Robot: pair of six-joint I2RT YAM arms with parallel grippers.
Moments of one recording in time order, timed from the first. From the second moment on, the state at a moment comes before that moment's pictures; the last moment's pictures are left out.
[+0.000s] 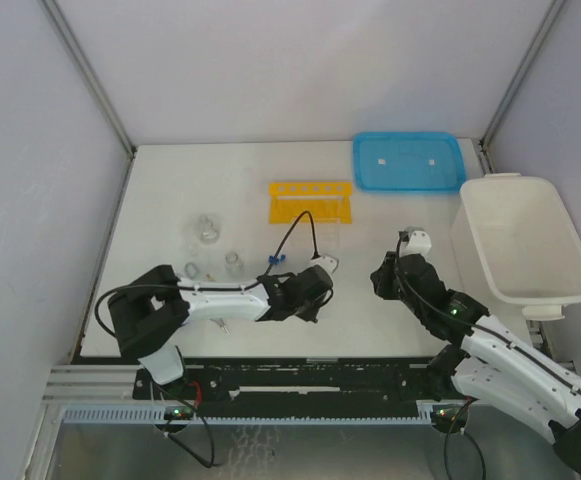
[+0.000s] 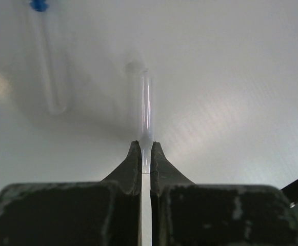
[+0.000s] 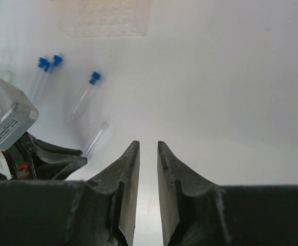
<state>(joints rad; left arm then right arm) -1.12 1.69 0.92 -0.20 -0.21 -0.55 0.71 0.74 0.52 -0.44 0.34 0.63</state>
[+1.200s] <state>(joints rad) -1.22 1.00 0.63 0.01 -0.31 -0.19 0.60 0.95 0.70 -0.16 -0.64 0.56</state>
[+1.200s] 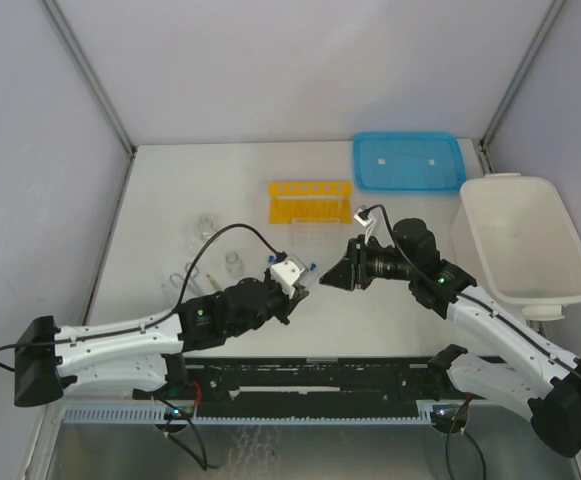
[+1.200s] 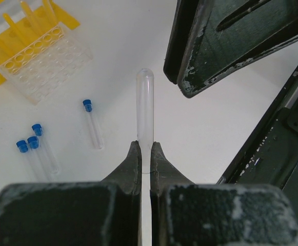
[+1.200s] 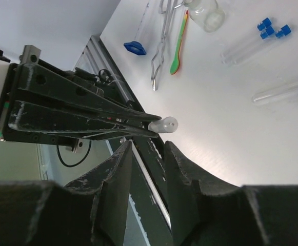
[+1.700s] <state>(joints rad) -1.24 1.00 0.63 0.01 -0.31 -0.19 0.60 1.00 0.70 -0.15 -0.64 0.56</state>
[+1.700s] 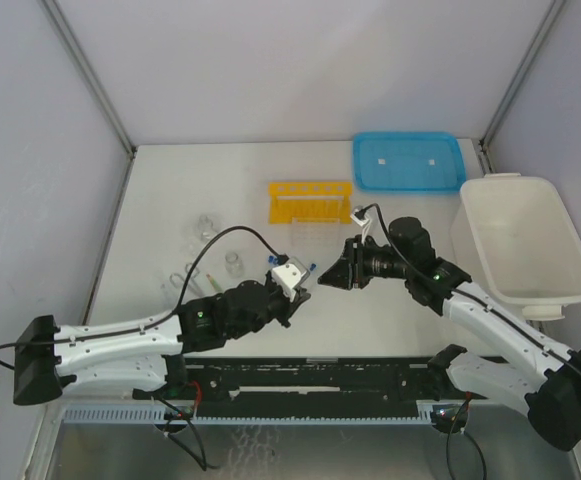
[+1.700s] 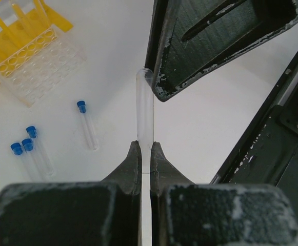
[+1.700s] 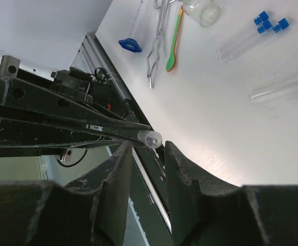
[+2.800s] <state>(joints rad) -1.11 1.10 0.63 -0.04 -0.35 -0.26 0.58 1.17 0.87 -0.21 -0.39 0.49</state>
